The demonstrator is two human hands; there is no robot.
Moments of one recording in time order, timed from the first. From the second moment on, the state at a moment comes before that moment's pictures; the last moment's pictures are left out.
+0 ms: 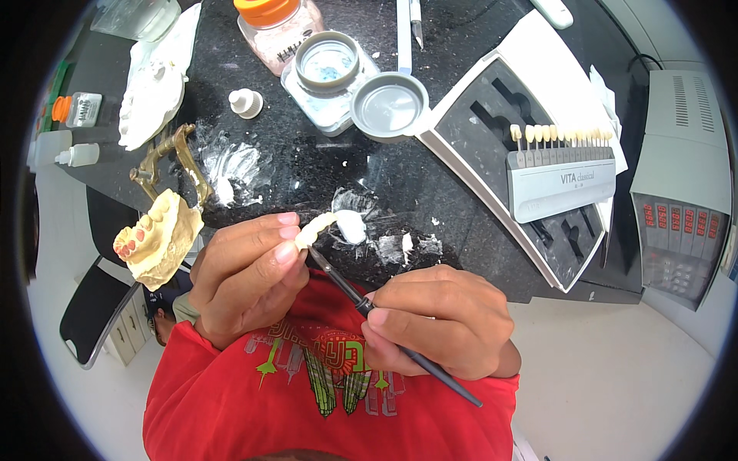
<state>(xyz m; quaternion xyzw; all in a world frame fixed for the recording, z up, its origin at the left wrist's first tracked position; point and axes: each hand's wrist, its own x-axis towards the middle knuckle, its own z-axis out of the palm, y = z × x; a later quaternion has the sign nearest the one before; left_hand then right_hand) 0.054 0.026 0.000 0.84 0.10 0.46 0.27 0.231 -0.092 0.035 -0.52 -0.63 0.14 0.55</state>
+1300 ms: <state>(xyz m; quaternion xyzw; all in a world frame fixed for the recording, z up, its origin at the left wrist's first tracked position) 0.062 0.018 -0.005 0.83 0.16 0.49 0.22 0.261 -0.128 0.051 -0.68 -0.45 0.27 0.51</state>
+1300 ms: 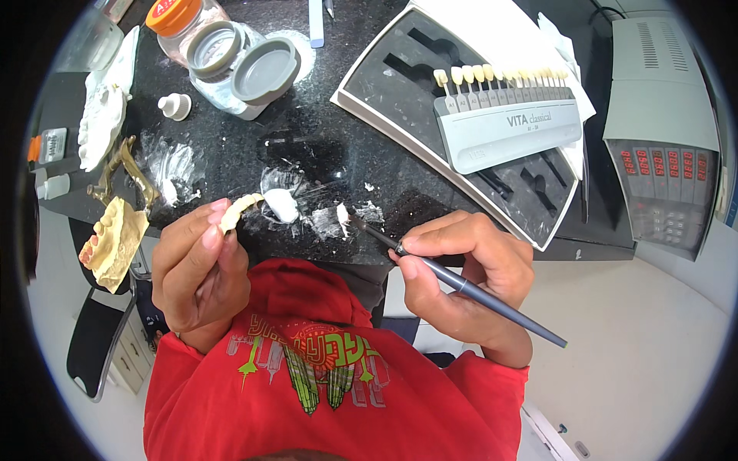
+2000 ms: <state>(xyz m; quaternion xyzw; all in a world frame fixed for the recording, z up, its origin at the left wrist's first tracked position) 0.059 0.021 -0.005 0.83 0.14 0.49 0.25 0.243 -0.105 0.042 -0.51 -0.64 0.16 0.55</state>
